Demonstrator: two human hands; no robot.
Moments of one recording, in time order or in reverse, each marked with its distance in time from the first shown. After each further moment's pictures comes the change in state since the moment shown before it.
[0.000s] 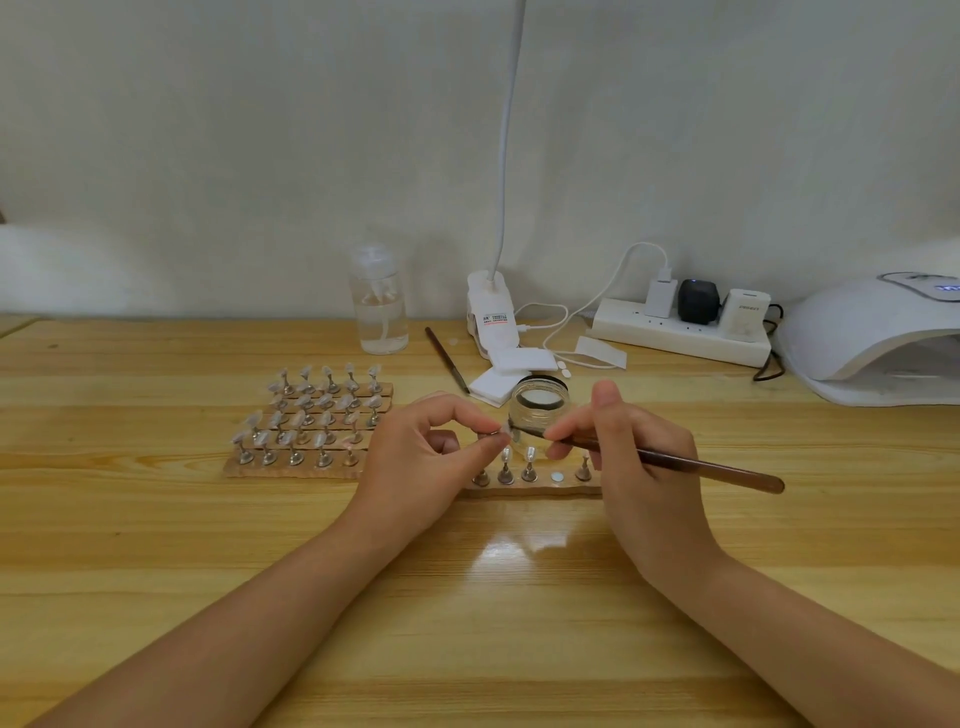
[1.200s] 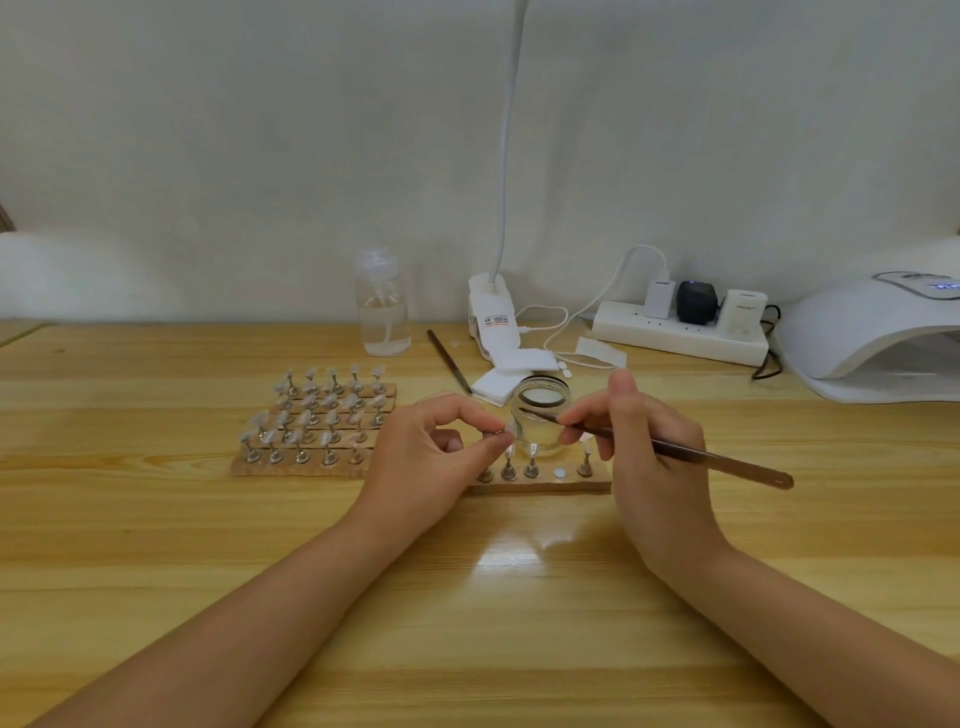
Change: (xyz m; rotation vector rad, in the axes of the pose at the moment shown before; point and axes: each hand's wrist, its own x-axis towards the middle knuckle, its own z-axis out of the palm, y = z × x) left_hand -0.003 0.003 0.000 0.022 0.004 0.021; right_hand 0.000 0.000 -0.002 0.021 0.048 -0.010
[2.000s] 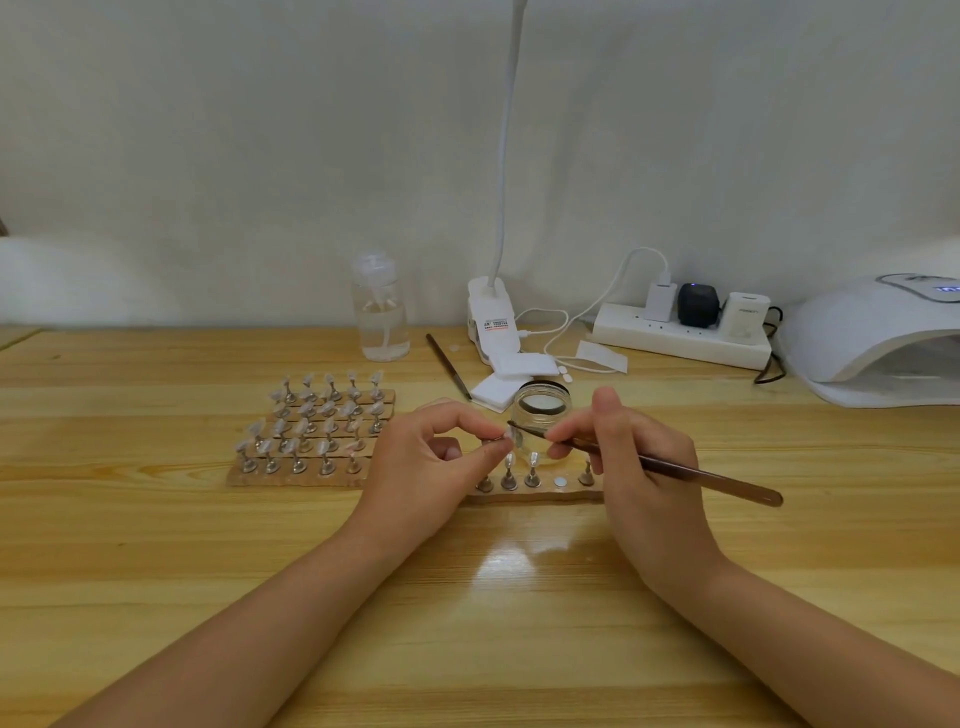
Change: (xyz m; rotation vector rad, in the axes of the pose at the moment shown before) left_hand 0.002 0.001 0.000 -0.004 0.000 -0.016; right_hand -0.002 0.001 0.001 -0.032 -0.043 0.001
